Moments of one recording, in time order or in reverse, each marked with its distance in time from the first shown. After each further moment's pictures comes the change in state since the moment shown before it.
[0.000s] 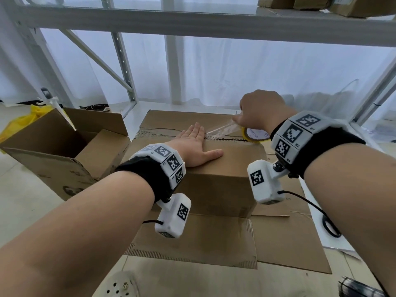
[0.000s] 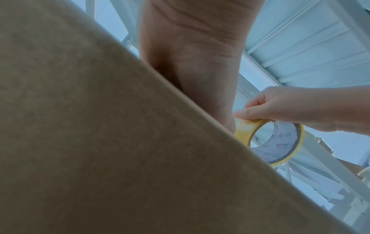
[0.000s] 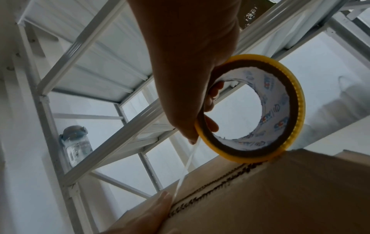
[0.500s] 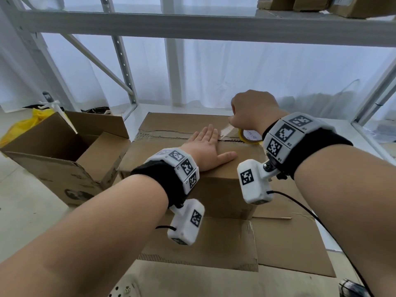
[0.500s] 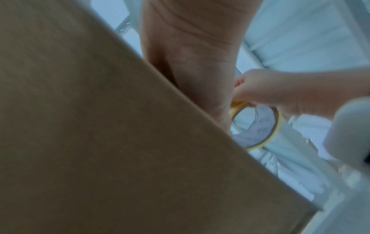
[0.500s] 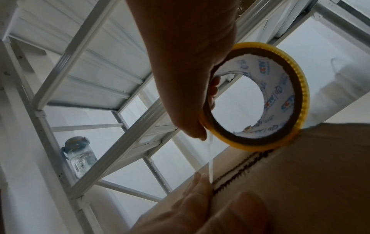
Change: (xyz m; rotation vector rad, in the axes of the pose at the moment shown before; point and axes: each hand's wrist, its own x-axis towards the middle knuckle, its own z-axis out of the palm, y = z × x) left_hand 0.008 0.024 0.003 0.010 0.020 0.057; right_hand 0.001 -0.018 -0.008 0.065 -0.013 0.013
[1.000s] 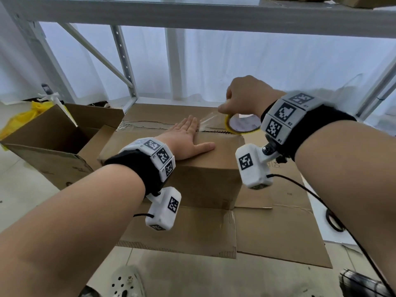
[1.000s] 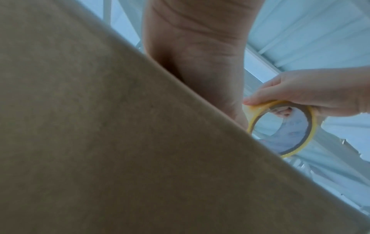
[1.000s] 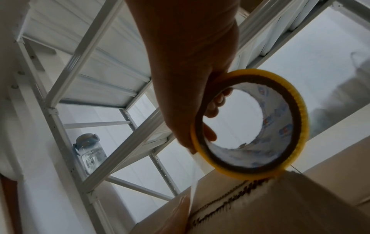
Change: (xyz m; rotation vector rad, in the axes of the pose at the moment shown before) left_hand -0.014 -0.052 -0.002 -0.031 0.026 -0.060; right_hand 0.011 -0.009 -0.011 0.222 -0.051 -0.024
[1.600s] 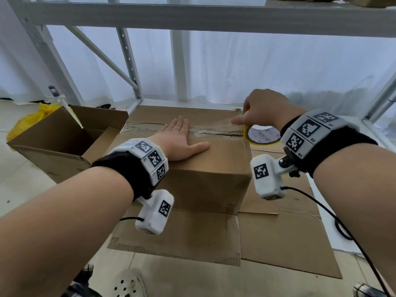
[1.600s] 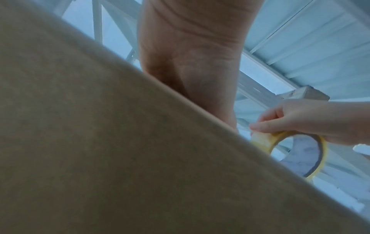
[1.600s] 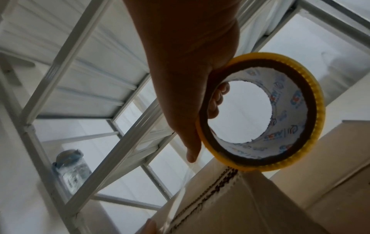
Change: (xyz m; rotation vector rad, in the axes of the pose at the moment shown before) left_hand -0.004 -0.019 -0.006 0.019 0.000 -0.109; right_hand 0.000 0.031 0.022 0.052 -0.010 0.055
